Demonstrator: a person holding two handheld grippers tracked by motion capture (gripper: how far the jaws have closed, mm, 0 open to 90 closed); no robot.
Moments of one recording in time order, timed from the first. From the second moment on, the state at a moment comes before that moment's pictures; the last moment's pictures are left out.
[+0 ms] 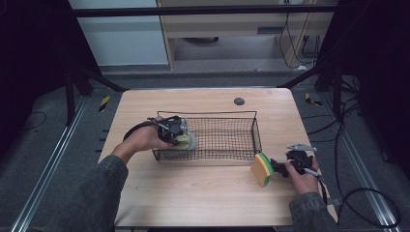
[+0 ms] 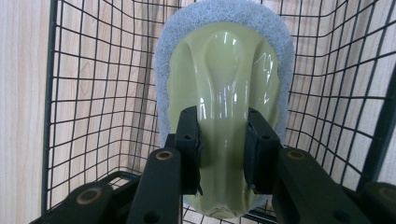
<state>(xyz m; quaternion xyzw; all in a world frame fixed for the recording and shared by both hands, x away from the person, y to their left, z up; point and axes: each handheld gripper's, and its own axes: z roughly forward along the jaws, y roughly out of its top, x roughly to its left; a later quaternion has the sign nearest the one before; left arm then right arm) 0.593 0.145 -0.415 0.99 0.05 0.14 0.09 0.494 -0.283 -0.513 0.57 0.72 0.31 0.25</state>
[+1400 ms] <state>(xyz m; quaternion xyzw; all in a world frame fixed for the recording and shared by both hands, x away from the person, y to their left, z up) 0.579 0.152 -0.367 0.94 0.15 0.22 0.21 0.494 -0.283 -0.513 0.57 0.72 0.31 0.24</state>
